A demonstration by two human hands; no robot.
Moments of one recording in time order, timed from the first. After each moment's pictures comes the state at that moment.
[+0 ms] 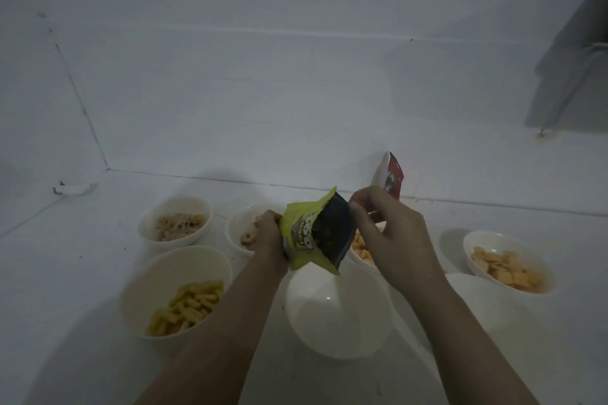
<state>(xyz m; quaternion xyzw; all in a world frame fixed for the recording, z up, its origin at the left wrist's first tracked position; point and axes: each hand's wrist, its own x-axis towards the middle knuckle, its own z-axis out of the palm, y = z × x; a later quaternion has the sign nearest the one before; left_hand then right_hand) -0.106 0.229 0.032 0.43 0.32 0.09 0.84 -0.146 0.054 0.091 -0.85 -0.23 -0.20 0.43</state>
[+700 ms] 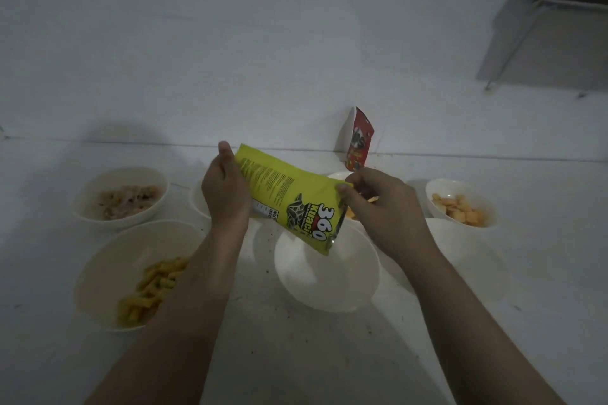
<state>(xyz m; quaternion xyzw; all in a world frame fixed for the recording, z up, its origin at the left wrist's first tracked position) -0.104 0.268 0.035 0.67 0.19 0.30 0.65 -0.153 0.066 0.072 -0.90 -0.09 -0.16 0.39</state>
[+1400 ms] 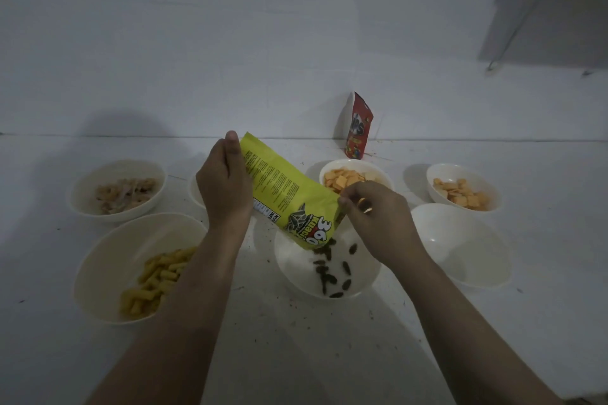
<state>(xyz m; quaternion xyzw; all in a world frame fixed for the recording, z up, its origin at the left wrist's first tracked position) -0.112 0.269 0.025 0.75 0.09 0.39 0.53 -0.156 0.063 0.036 -0.92 -0.07 -0.13 0.37</state>
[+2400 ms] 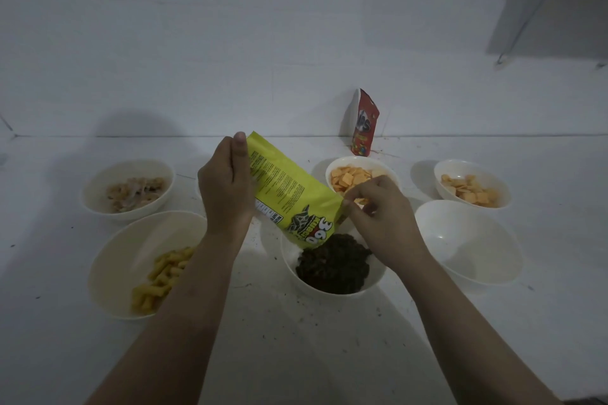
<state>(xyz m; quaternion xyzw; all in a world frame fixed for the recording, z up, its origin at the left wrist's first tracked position) -0.129 0.275 0.030 0.77 0.01 0.40 0.50 -0.162 0.066 0.032 -0.92 -0.06 -0.12 0.37</state>
